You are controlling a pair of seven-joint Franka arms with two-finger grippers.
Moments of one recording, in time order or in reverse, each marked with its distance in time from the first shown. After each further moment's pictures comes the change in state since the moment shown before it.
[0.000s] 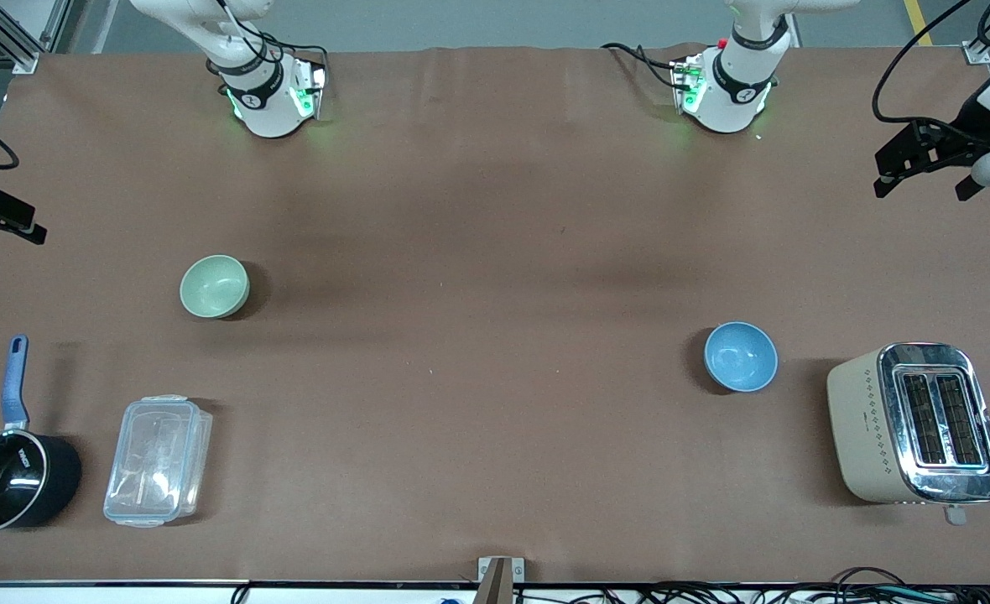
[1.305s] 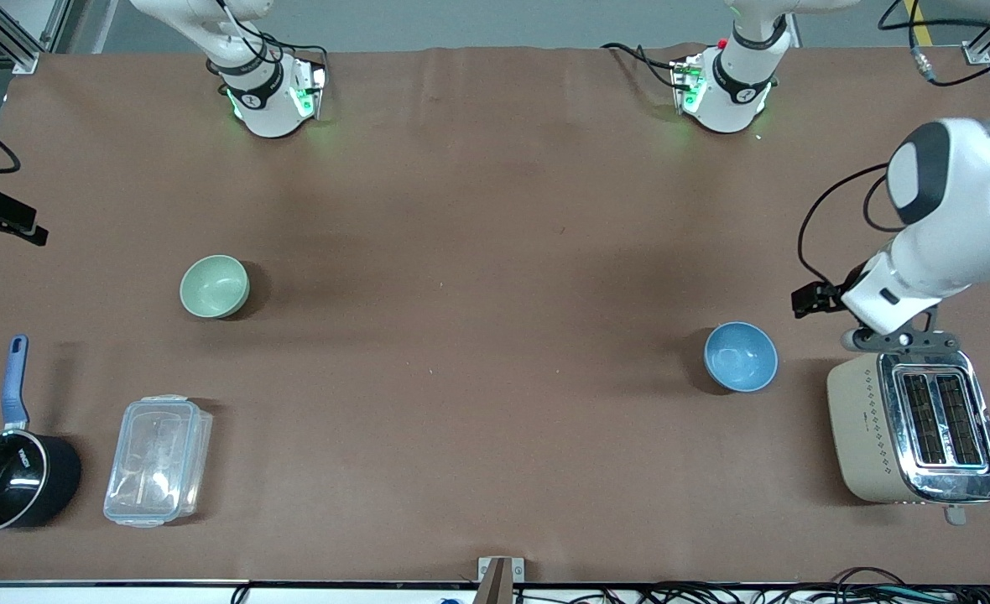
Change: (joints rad) left arm 0.022 0.361 0.000 -0.192 0.023 0.441 0.007; right arm -0.028 -0.001 -0.002 -0.040 0.000 0.012 -0.005
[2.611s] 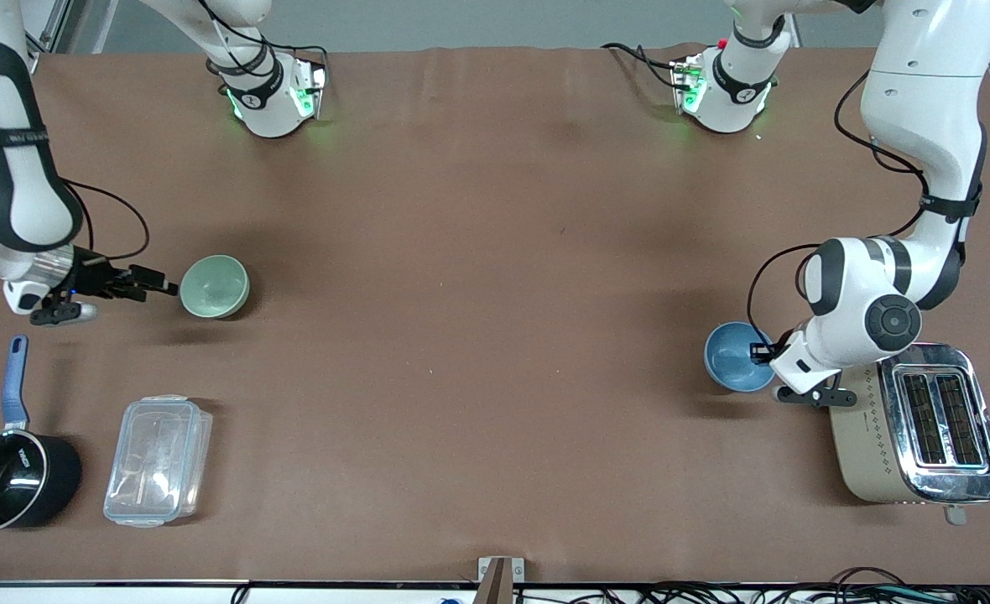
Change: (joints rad) left arm 0.005 0.352 -0.001 0.046 -0.004 0.255 -0.019; right arm -0.195 0.231 0.002 -0.654 0.409 0.673 -0.519
